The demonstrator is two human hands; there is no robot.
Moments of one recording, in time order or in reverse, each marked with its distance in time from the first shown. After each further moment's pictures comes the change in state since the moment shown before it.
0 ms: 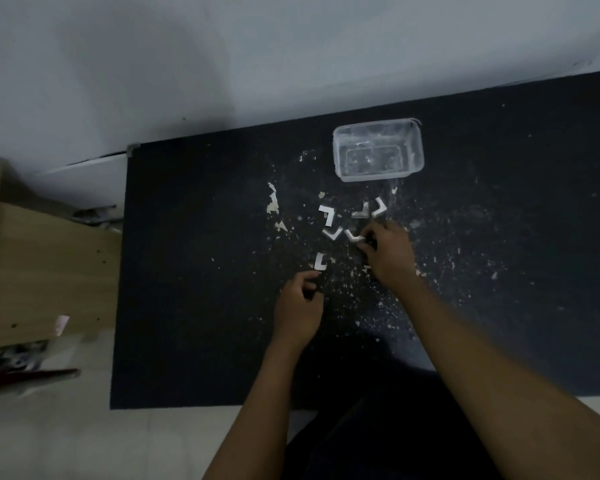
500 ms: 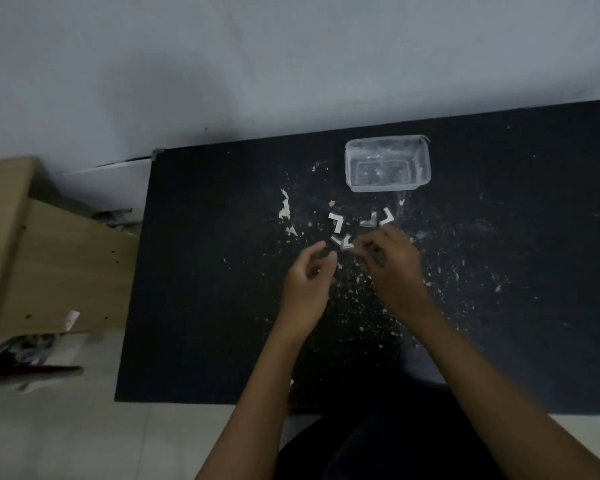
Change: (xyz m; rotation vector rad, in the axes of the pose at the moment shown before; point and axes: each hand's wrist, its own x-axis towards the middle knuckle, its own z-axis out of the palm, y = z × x) left_hand -0.036 0.059 -0.025 -0.402 0.007 0.063; right_hand -0.050 -0.052 -0.048 0.239 0.234 -0.403
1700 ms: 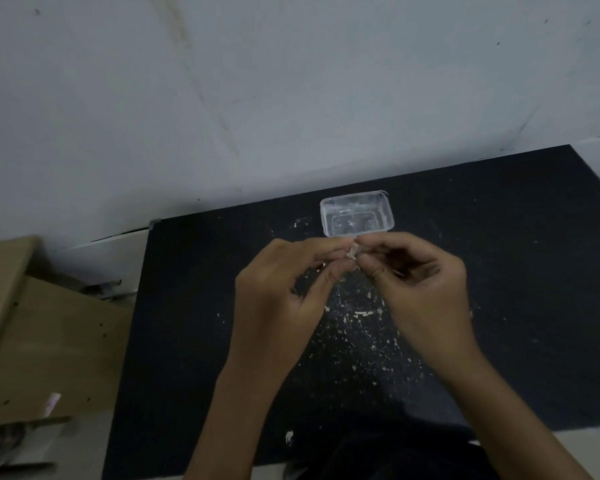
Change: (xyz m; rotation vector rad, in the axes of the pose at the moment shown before) left_hand -0.089 0.112 -0.031 0.473 0.169 1.260; right_hand -0.006 -0.151 -0.127 0.800 0.200 0.119
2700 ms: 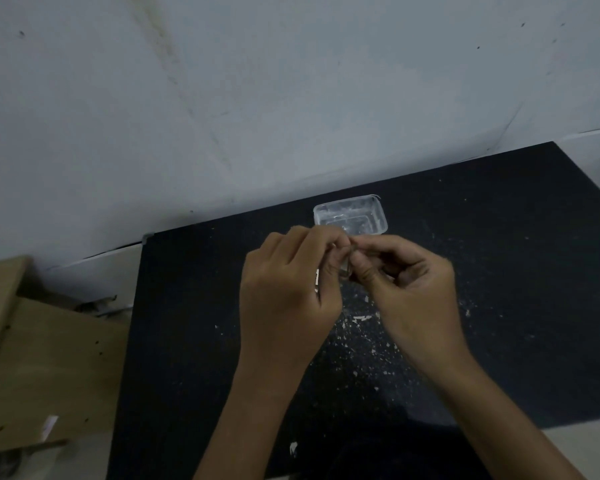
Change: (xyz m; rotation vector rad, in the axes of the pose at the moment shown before) left_hand 0.013 0.005 0.013 0.322 -0.007 0.045; right_hand 0.000 -0.005 0.011 0.015 0.082 0.086
